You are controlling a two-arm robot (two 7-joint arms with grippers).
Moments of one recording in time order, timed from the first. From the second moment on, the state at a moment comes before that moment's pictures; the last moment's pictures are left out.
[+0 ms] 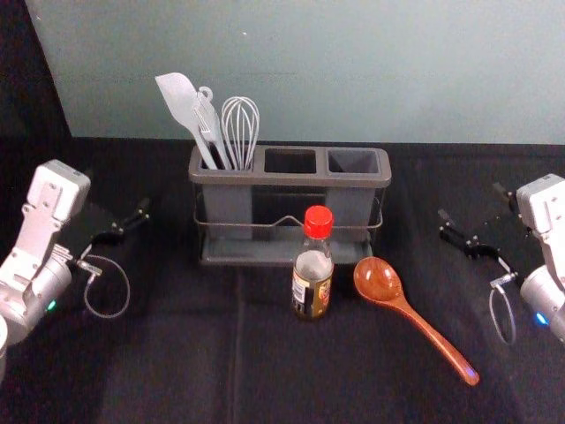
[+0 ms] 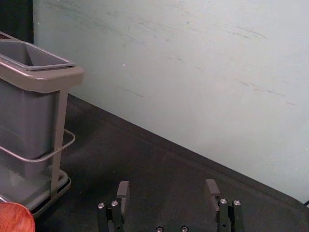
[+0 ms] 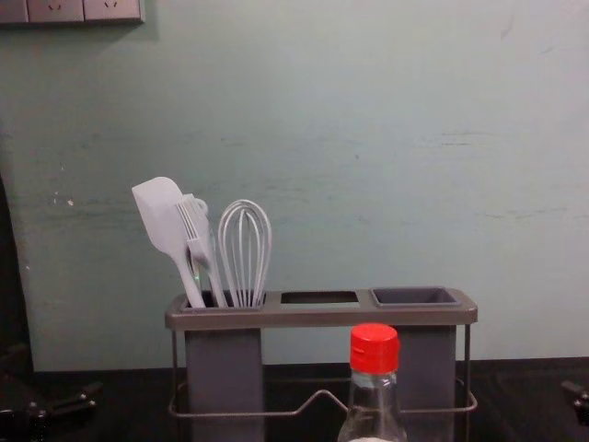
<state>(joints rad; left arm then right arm) -0.20 0.60 0.45 -1.41 -0.25 -0.12 0.03 0.20 0.60 -0.45 -1.41 0.25 -0.12 -0.03</state>
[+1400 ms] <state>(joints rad) -0.20 0.60 0.45 -1.41 -0.25 -0.12 0.03 0.01 0.69 -0.29 -1.80 0.39 -0.18 0.14</state>
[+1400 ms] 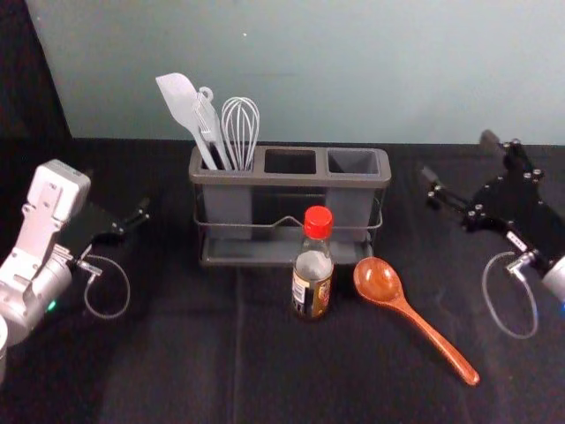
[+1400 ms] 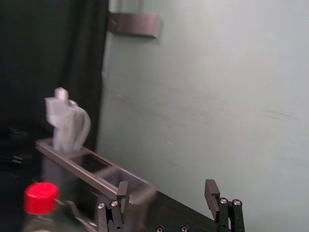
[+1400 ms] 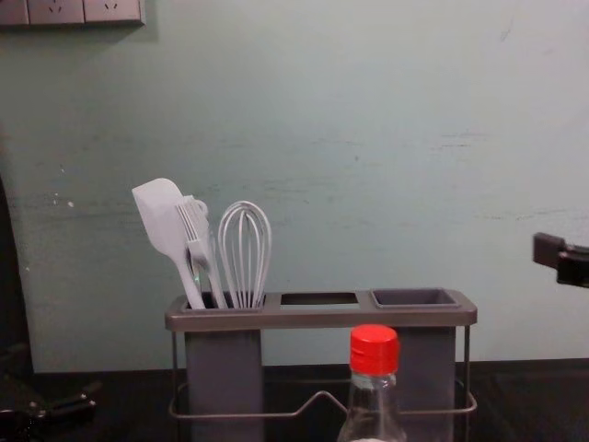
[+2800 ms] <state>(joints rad) -0.20 0.60 0.45 -1.41 -0.25 -0.12 0.03 0.15 0.48 -0.45 -1.58 0.42 -0.08 0.47</state>
